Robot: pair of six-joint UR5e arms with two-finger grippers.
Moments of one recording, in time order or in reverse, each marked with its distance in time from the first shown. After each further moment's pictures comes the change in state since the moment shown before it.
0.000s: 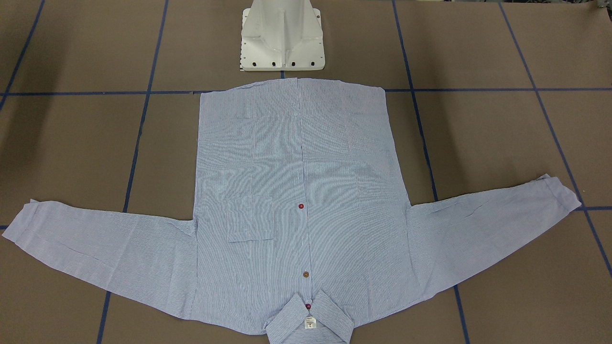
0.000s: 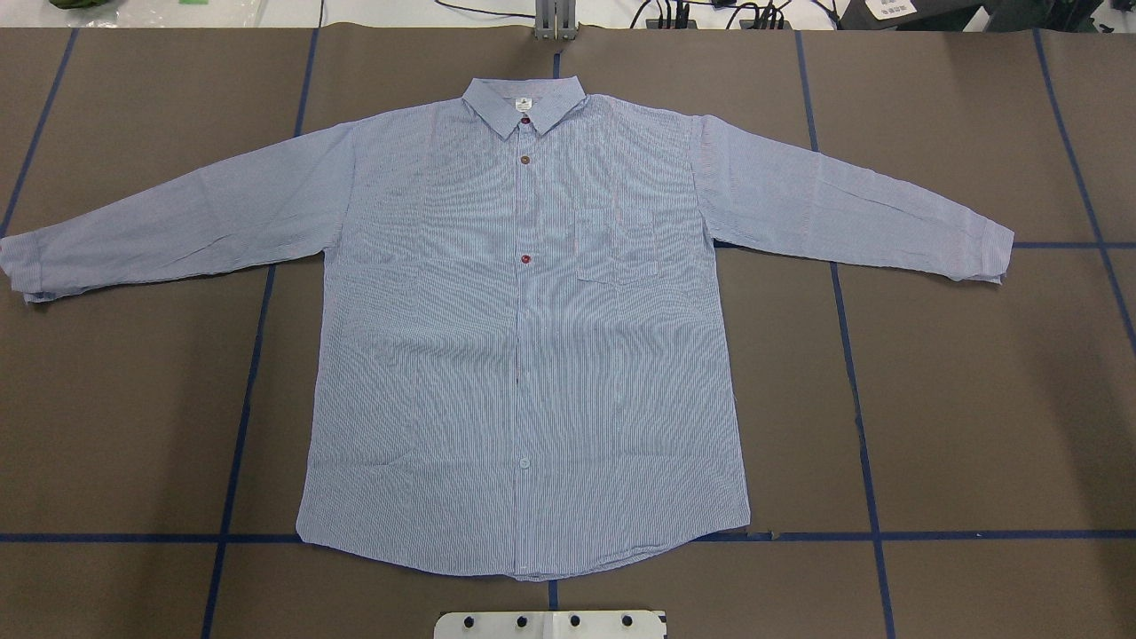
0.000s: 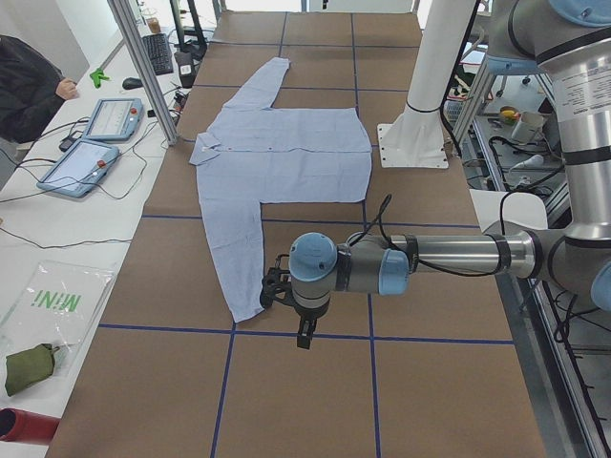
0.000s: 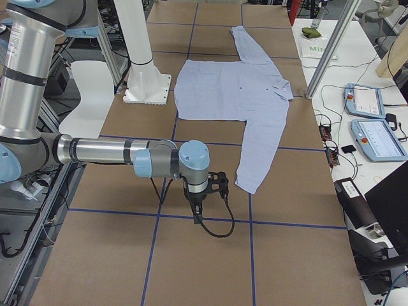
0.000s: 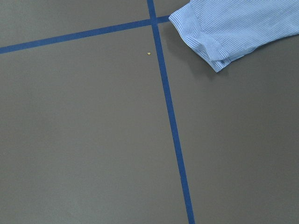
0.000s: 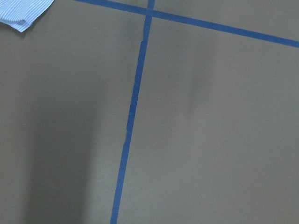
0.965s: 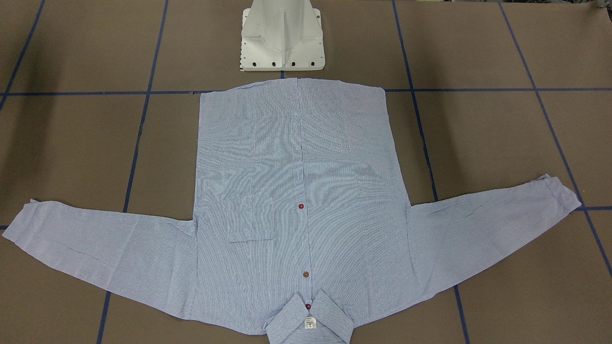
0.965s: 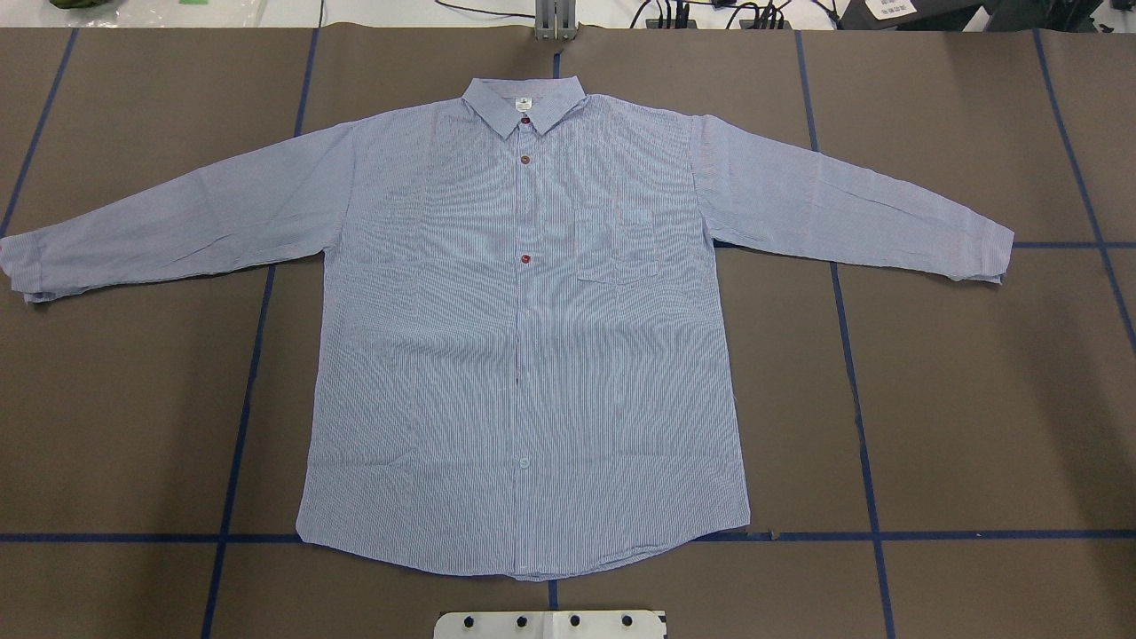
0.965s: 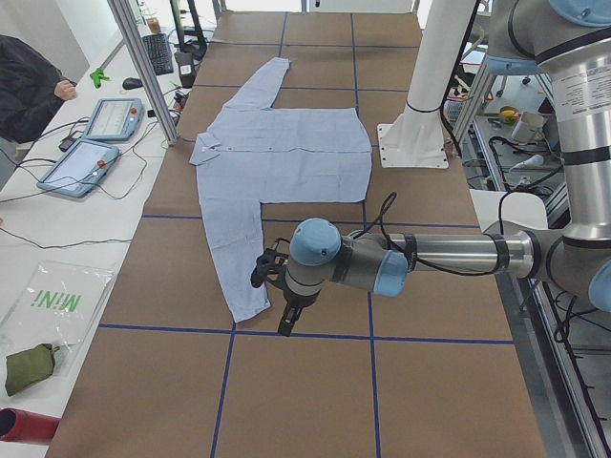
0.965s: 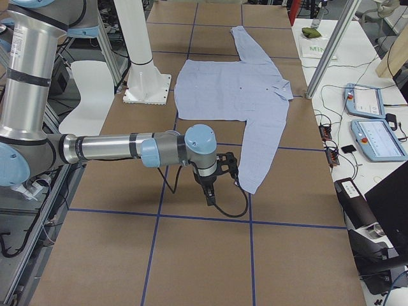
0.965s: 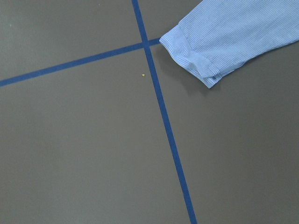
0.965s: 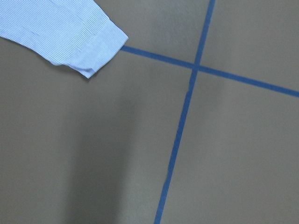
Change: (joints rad) left arm 0.001 -0.026 -0.001 -0.268 0.040 0.000; right arm -0.002 0.069 0.054 0.051 0.089 0.000
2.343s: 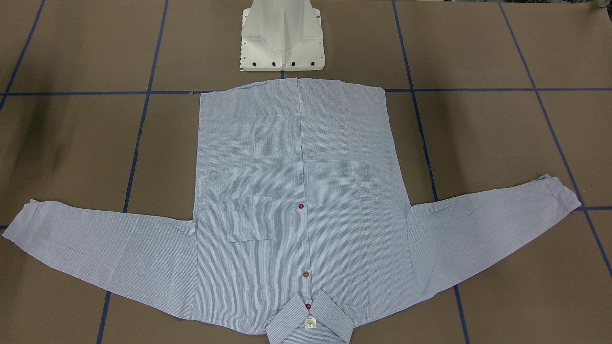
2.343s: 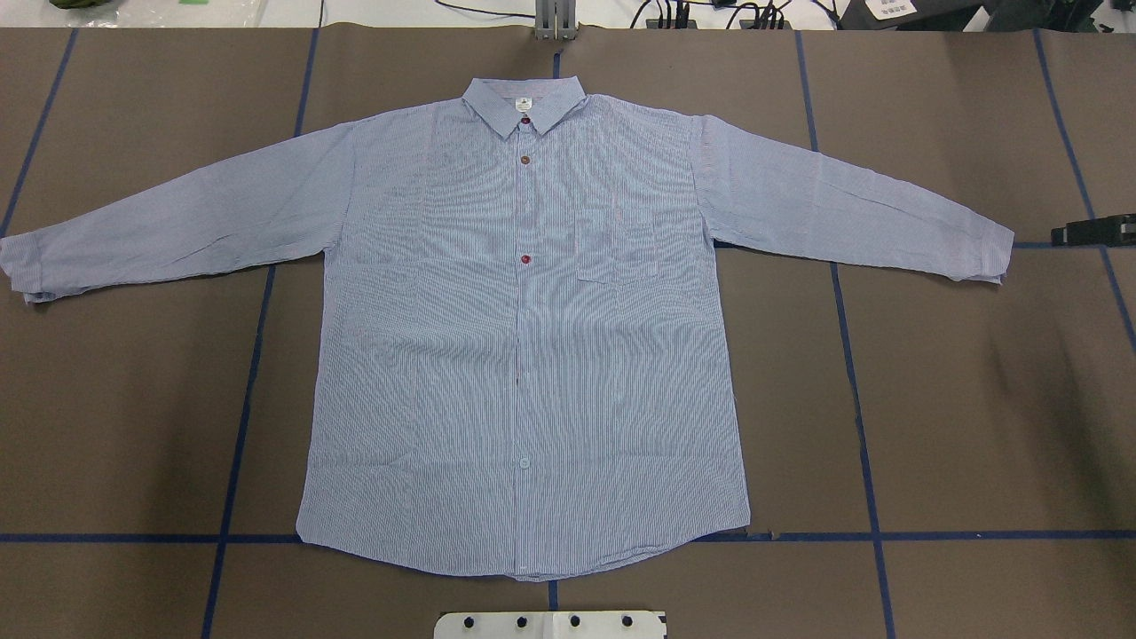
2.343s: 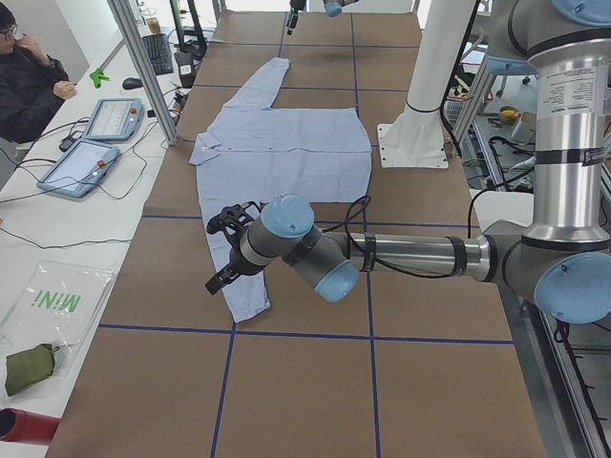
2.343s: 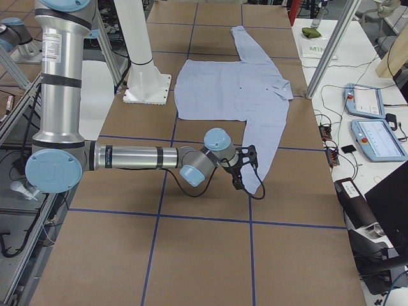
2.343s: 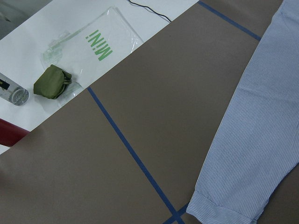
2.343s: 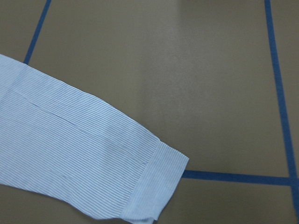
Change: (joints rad) left arm 0.000 -0.170 0.148 -0.397 0.055 0.004; right arm -0.386 0.144 -0.342 0.821 -0.270 0.891
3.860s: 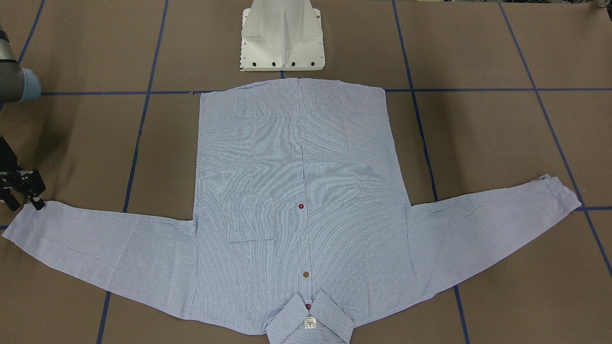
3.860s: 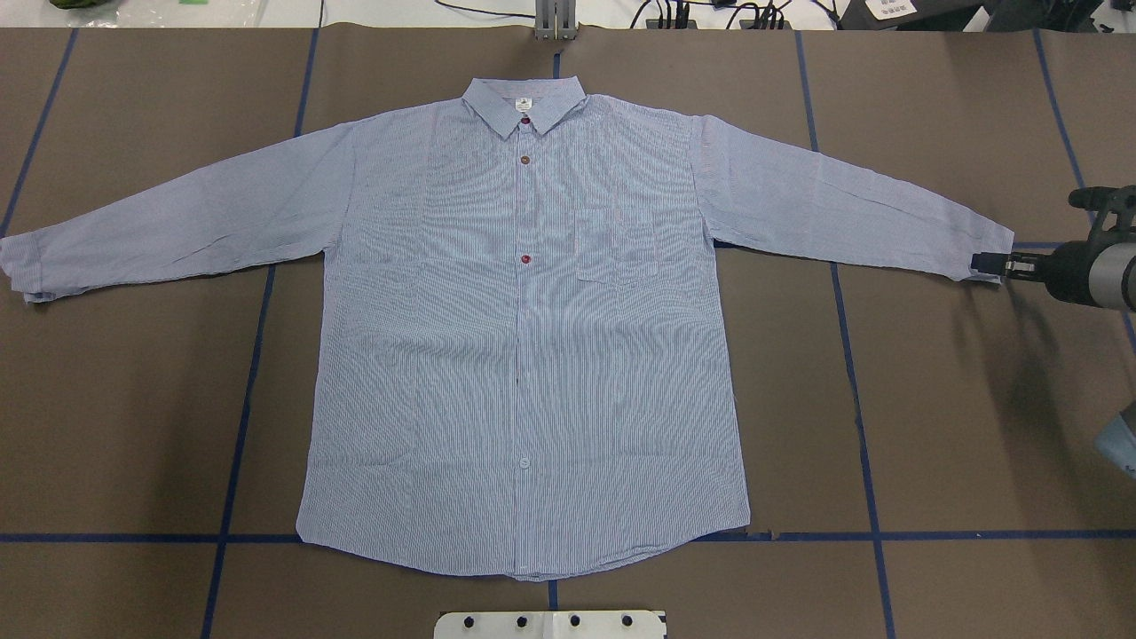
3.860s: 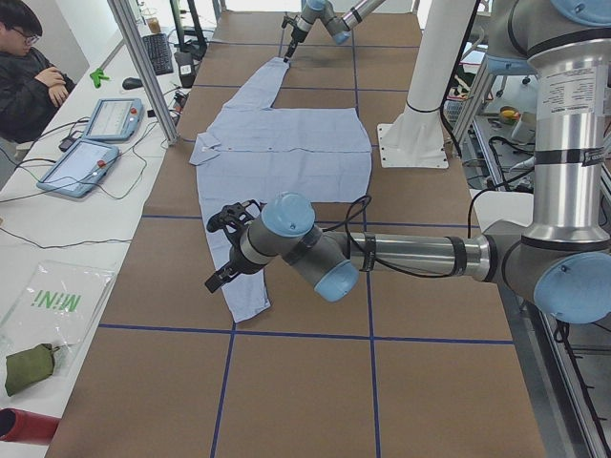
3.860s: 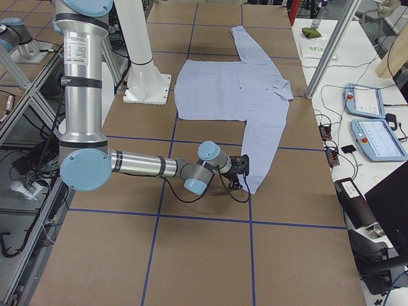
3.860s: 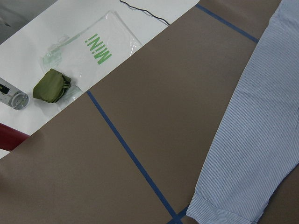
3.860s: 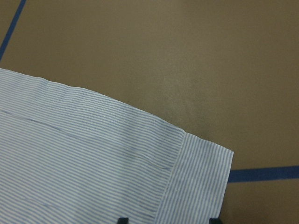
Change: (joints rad) left arm 0.001 -0.001 -0.004 -0.004 0.000 0.000; right arm -0.204 0.062 -0.226 0.288 -0.258 0.269
